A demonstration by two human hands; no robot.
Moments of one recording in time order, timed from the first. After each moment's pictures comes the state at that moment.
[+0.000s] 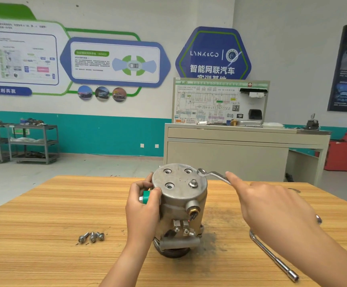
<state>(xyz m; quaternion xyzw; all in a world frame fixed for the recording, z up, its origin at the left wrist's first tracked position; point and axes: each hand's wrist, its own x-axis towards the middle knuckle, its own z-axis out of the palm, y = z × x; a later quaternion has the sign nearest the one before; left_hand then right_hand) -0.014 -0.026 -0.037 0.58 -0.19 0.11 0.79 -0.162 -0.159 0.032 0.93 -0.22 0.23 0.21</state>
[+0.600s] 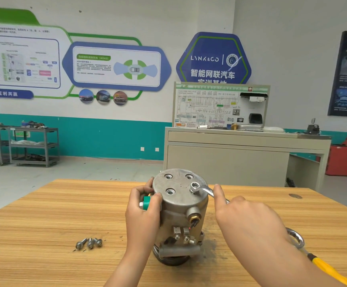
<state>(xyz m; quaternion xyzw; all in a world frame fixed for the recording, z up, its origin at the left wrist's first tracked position) -0.012 -0.028 -0.037 0.58 -0.19 0.11 0.79 -0.147 -0.130 0.027 0.96 -0.14 0.11 0.20</state>
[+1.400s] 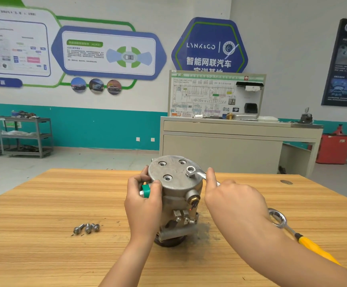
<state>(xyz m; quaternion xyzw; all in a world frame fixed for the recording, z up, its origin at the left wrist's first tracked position) -0.023 -0.038 -0.044 0.58 -0.16 0.18 0.78 -0.144 -0.126 0.023 0.96 -0.15 0.12 0.22</state>
